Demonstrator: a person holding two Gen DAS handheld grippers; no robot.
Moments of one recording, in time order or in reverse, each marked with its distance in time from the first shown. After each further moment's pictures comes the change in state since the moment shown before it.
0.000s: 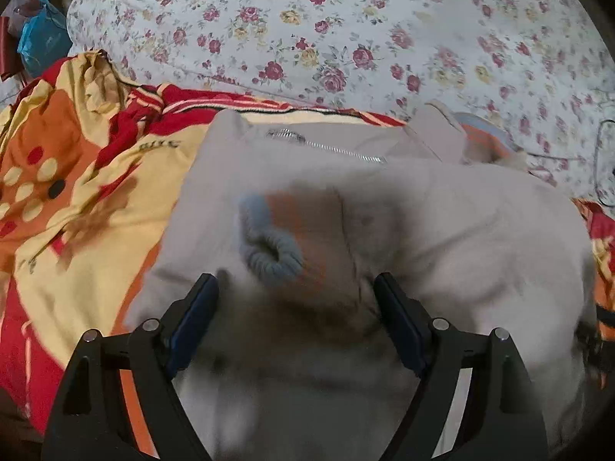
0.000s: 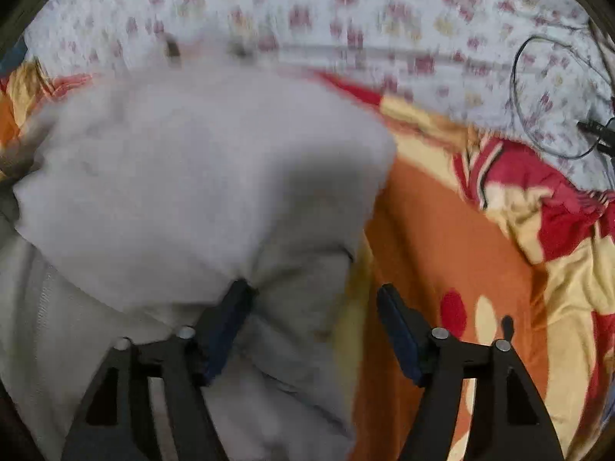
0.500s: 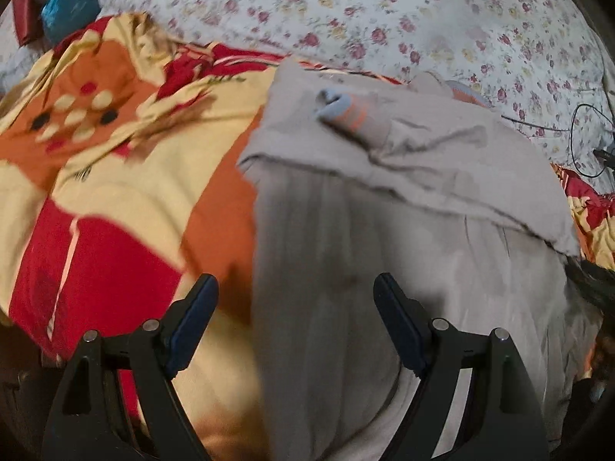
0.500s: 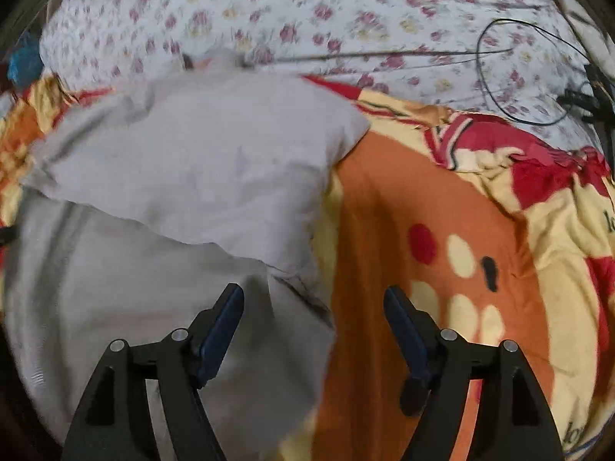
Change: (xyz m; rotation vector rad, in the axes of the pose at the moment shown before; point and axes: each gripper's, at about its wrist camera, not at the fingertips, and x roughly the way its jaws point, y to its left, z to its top) left arm -0.062 0.054 -0.080 -0.038 0.074 -0.023; right arm -0.022 -0.002 -0.042 -0.006 -0.095 -0.006
